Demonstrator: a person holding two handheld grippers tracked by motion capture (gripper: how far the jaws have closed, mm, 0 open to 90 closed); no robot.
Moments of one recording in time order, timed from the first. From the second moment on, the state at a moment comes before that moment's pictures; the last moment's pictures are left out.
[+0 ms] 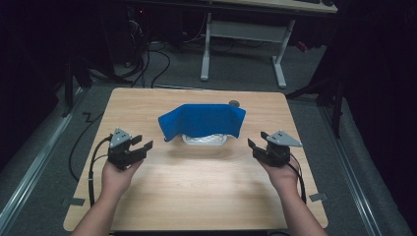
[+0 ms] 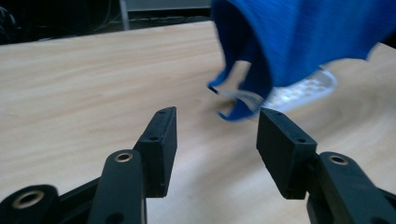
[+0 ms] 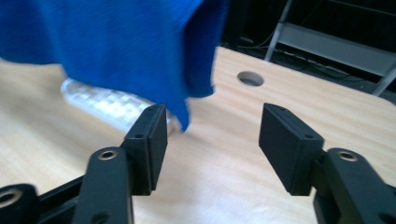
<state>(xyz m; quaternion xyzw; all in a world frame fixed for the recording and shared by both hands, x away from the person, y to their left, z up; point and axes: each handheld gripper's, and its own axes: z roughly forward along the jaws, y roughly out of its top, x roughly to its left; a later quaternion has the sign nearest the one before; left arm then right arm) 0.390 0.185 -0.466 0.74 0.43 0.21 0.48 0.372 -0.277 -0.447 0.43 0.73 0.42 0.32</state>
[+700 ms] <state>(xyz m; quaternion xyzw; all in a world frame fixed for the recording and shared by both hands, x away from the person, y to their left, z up) 0.311 0.117 -0.526 0.82 0.37 0.12 0.42 0.298 -0.248 -0.514 0.44 0.77 0.39 0.26</state>
